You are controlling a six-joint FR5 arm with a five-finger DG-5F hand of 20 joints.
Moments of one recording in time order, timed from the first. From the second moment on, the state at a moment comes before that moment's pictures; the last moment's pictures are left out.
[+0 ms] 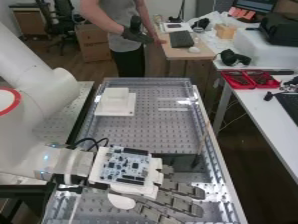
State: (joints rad) arm 1.12 -2.20 -1.59 -2.66 -1.90 -0.67
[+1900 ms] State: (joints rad) arm 1.11 -2.25 -1.53 -2.72 -2.01 -0.87
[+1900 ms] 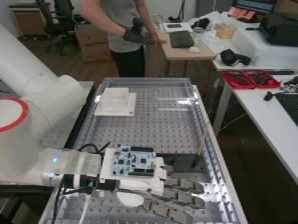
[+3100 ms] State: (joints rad) arm 1.10 -2.28 -1.48 -2.80 -2.07 -0.96
